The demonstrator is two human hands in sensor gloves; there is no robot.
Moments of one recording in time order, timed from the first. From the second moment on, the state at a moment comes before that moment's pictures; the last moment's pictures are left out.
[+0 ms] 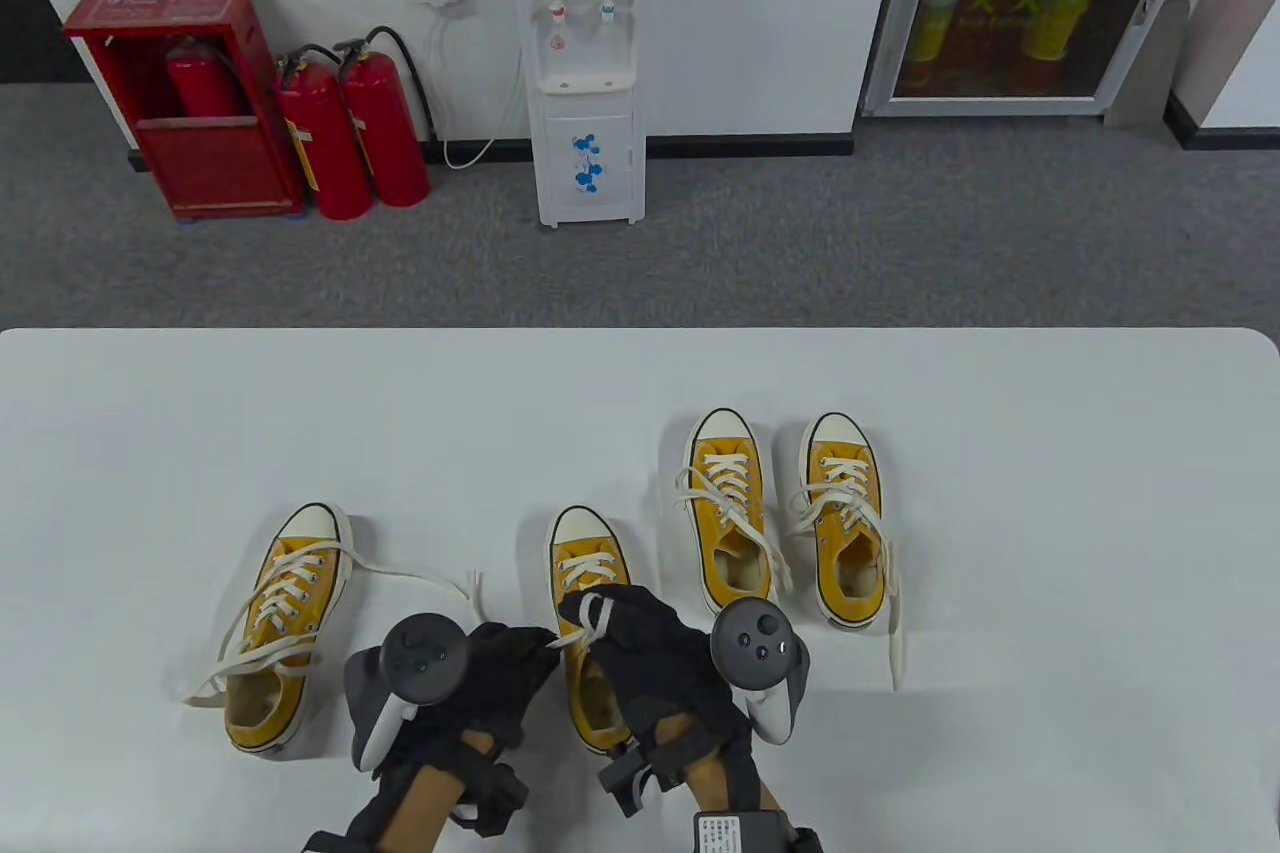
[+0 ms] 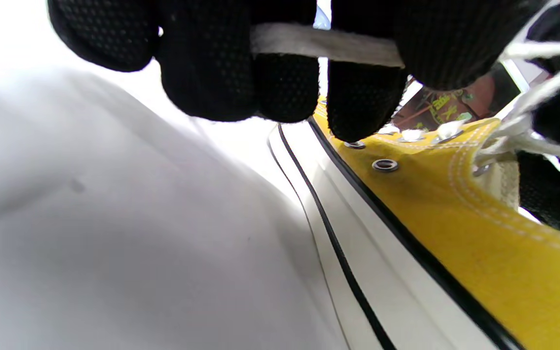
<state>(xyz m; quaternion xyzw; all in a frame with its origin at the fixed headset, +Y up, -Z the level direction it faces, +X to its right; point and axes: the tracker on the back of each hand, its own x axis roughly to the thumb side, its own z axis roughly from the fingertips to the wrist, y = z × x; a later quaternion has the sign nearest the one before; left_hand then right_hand) -0.204 -0.765 -0.282 -0.05 -0.03 0.35 0.94 0.036 -0.742 -0.292 0.13 -0.01 0.78 0.61</state>
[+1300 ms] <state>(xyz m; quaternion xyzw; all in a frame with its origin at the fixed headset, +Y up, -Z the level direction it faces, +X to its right) -0.231 -0.760 -0.274 0.00 0.02 0.36 0.93 0.051 -0.745 -0.290 0.10 0.03 0.83 0.55</state>
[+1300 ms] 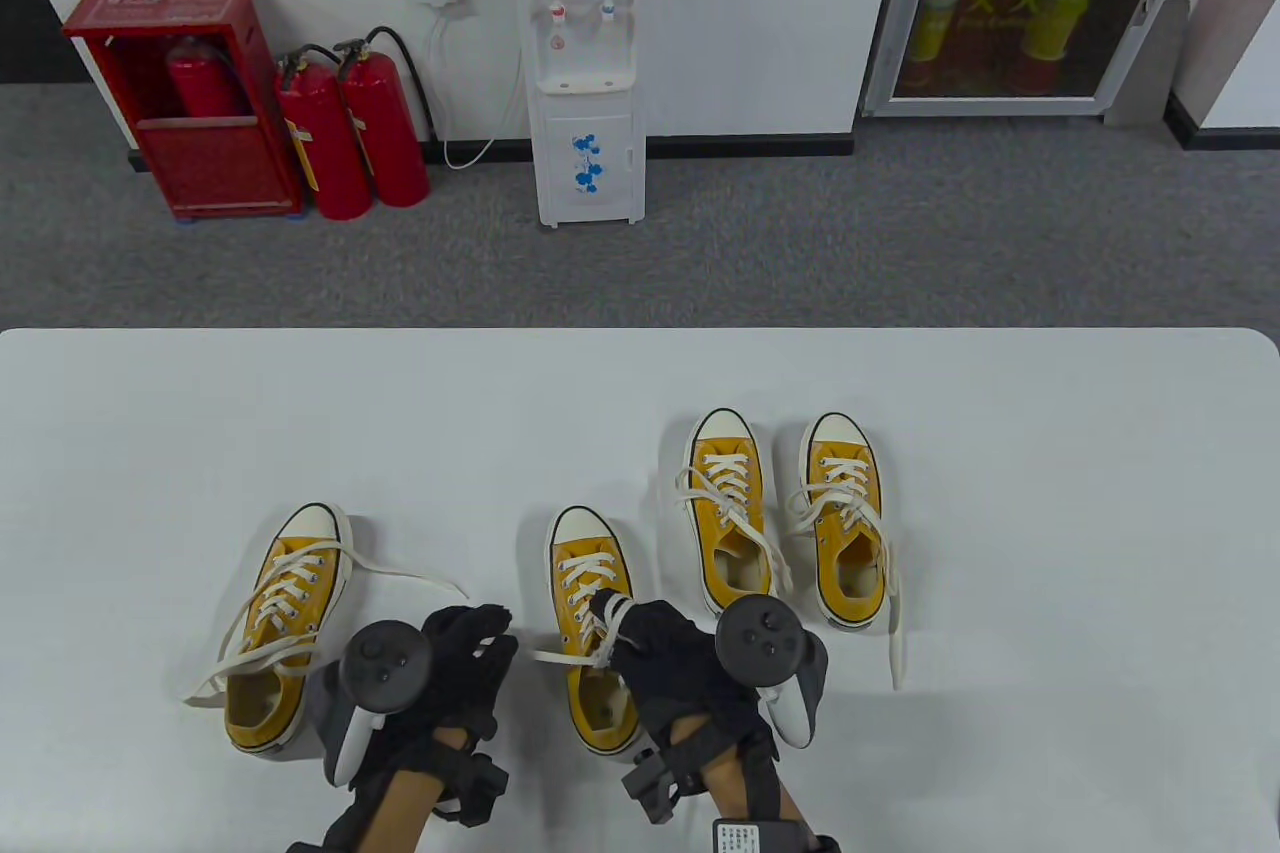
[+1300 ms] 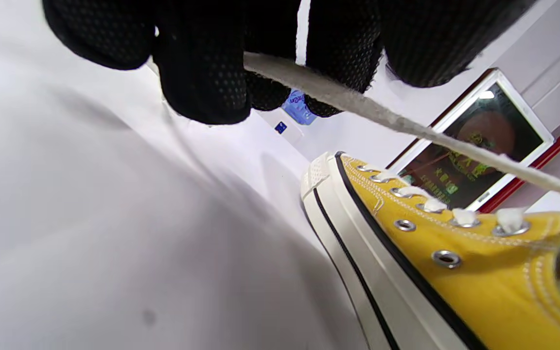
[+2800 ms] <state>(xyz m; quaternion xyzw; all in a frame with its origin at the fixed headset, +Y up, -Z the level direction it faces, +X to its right) -0.193 -0.737 -0.252 0.06 -0.09 0.43 0.90 0.012 -0.732 -0.265 0.22 -0.02 0.91 0.35</state>
